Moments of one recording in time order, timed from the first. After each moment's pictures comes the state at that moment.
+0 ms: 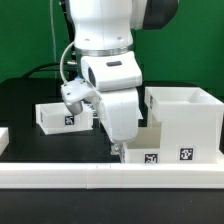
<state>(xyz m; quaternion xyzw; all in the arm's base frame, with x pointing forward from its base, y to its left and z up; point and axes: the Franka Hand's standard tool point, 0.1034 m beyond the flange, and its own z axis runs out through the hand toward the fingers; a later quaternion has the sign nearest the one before) 0.568 -0.014 0.028 -0.63 -0.77 0.00 0.06</state>
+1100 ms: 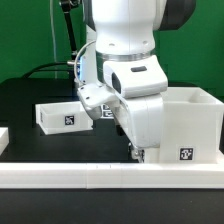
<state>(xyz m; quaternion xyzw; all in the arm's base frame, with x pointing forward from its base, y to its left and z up) 0.579 0.018 0.027 -0.63 -0.77 0.01 0.08</state>
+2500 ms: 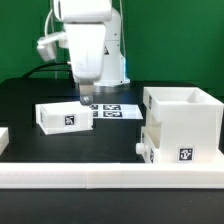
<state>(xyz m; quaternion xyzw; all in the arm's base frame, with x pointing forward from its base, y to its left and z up) 0.556 -0.066 0.112 -0.68 -0.73 -0.02 0.00</state>
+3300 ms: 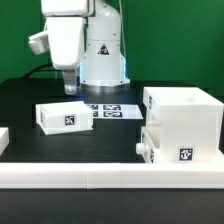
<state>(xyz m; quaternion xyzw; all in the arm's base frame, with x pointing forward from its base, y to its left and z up) 0.499 -0.095 0.104 -0.74 -0.67 -0.05 -0.02</state>
